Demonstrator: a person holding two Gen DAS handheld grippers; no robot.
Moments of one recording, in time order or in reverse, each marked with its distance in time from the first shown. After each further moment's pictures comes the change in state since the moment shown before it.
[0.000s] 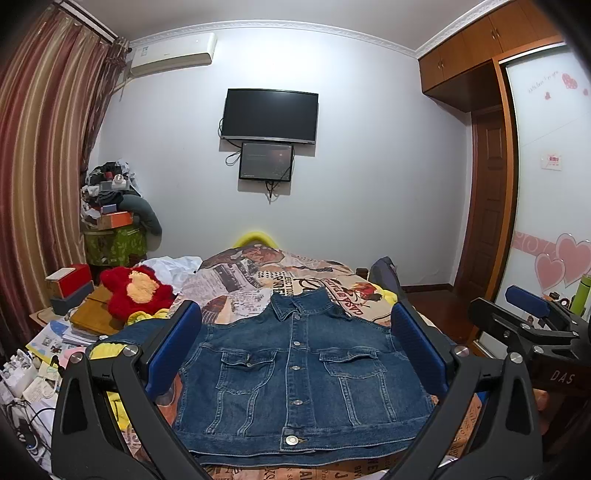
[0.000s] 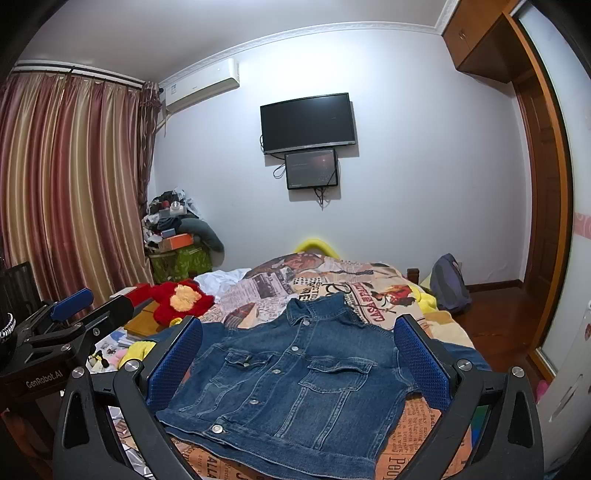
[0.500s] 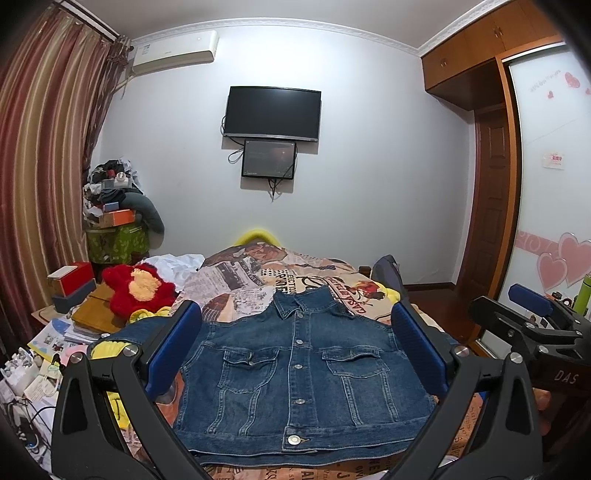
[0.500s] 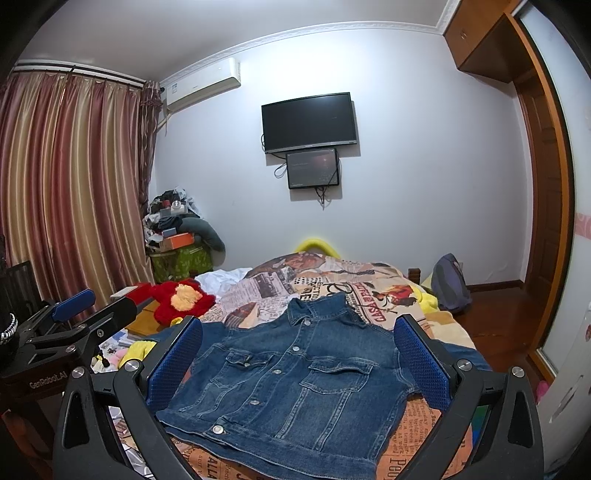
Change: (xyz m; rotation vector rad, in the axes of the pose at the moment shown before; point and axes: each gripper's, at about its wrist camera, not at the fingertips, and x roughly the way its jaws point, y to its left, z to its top) left arm 0.006 0.001 -0.001 -0.004 0.009 0.012; right arm 0.004 0.001 -0.002 -0.007 -0.001 0.000
